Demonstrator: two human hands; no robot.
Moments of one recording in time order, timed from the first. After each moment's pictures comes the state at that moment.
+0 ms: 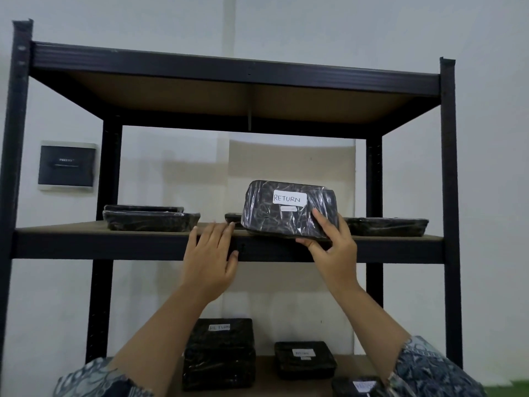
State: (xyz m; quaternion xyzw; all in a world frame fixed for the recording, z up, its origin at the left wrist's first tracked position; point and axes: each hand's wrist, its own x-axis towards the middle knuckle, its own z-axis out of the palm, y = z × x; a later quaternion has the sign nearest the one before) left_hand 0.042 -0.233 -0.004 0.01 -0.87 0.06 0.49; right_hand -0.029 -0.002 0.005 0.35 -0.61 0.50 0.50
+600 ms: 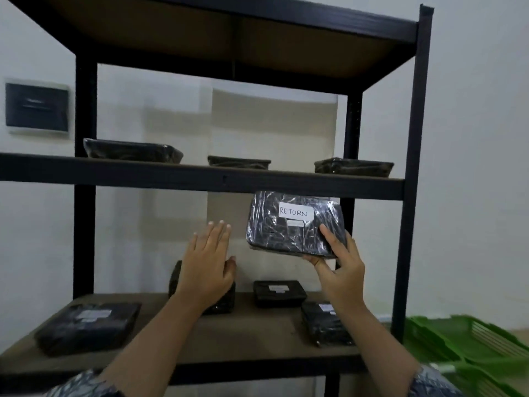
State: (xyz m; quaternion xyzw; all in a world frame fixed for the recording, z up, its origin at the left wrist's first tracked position) left_hand 0.069 -0.186 -0.140 -0.03 -0.89 0.00 0.45; right_hand 0.023 0.064 -0.146 0.33 -0.64 0.48 0.49
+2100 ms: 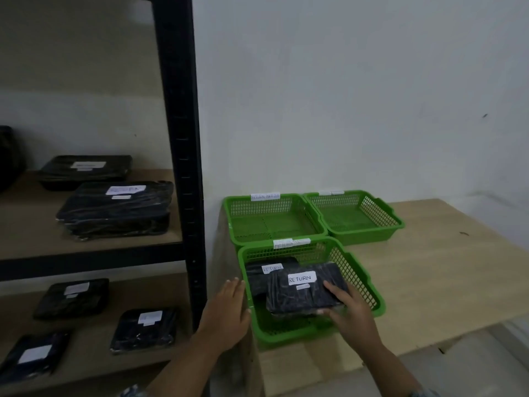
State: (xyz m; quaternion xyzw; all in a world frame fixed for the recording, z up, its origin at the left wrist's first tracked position) left_hand -0.074 0.286 -0.456 -0.07 -0.98 -0.19 0.02; right_hand -0.089 0.566 -0.446 0.07 -0.93 0.36 0.08
